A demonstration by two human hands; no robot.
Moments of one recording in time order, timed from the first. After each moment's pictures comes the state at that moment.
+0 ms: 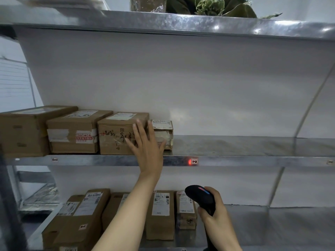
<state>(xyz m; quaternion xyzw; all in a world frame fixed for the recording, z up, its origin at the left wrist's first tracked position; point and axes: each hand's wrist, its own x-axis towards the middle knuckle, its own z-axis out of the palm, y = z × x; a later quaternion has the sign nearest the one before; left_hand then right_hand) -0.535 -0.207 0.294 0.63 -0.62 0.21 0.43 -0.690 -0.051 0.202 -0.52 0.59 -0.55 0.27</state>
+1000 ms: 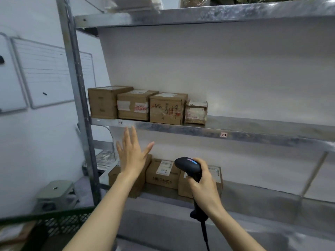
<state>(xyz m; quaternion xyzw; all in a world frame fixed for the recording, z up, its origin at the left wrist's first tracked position) -0.370 -0.065 0.229 0.68 -0.60 0.11 0.41 -0.594 0.024 0.215 -0.64 0.49 -0.52 0.28</state>
